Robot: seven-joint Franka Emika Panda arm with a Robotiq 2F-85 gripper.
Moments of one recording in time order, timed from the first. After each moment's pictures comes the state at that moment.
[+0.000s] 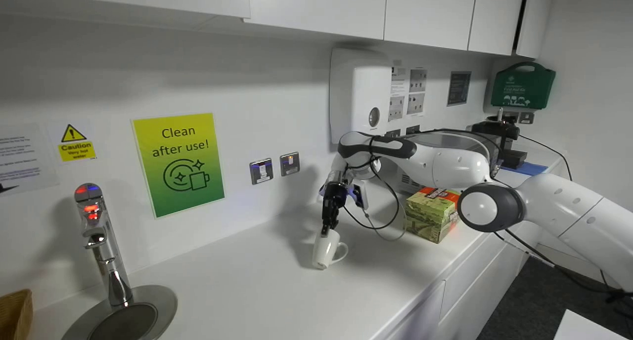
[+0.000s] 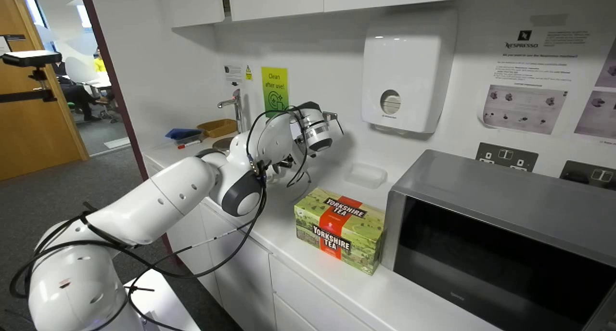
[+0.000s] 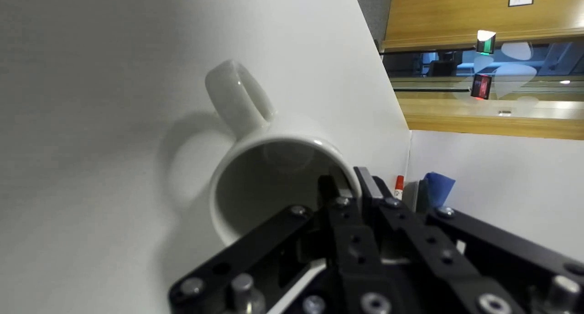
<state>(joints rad) -0.08 1.20 0.33 -0.57 0.64 1.25 -0.34</state>
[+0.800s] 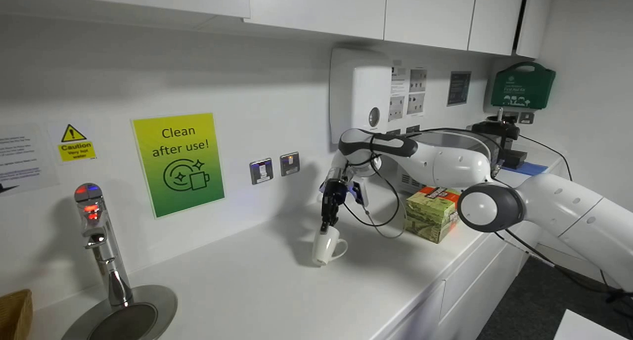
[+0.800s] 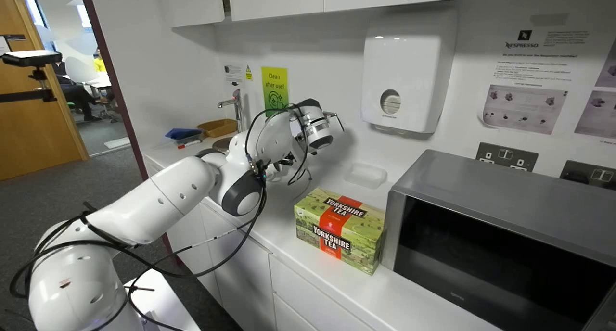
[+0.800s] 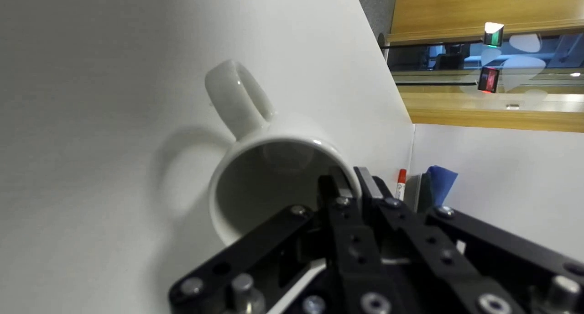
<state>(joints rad) -0.08 1.20 0.32 -0.55 0.63 1.25 -0.32</state>
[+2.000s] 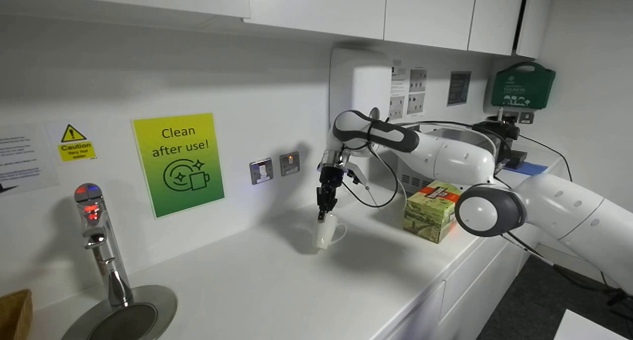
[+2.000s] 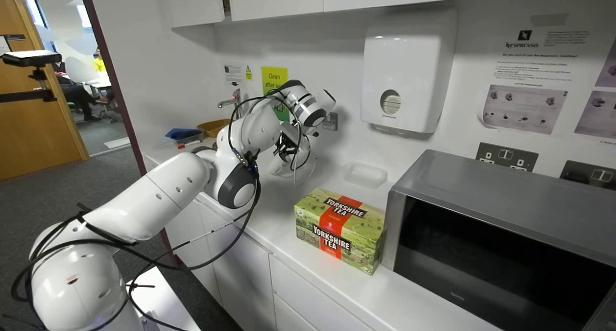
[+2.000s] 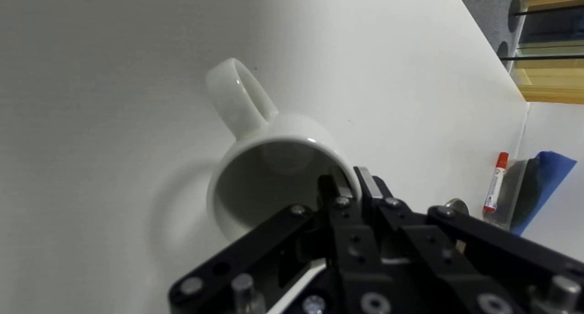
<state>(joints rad) 0.01 1.17 0.26 -0.37 0.43 1.27 -0.20</state>
